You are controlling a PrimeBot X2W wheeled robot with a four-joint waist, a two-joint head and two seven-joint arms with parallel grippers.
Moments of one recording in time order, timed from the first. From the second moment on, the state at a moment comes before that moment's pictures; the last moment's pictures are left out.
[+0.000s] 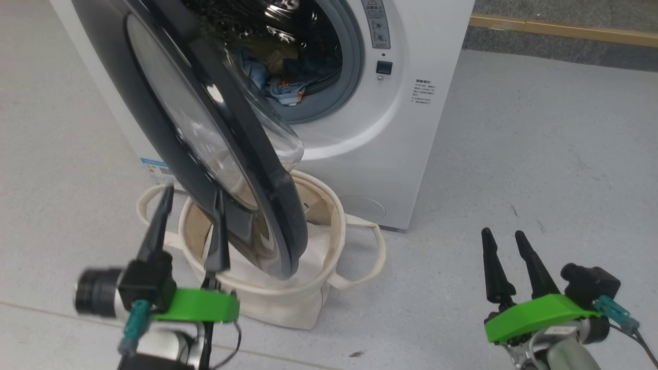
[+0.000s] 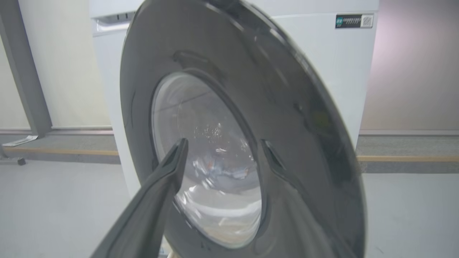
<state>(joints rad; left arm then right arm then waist) -0.27 0.22 -0.34 0.10 -0.23 0.31 -0.25 -0.16 -0.05 0.06 0.35 0.40 0.13 -0.25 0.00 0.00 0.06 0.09</state>
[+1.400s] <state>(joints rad) -0.43 0.06 -0.63 0.21 -0.23 0.24 -0.17 -0.20 -0.05 0.10 0.34 0.48 0.13 -0.25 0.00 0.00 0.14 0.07</state>
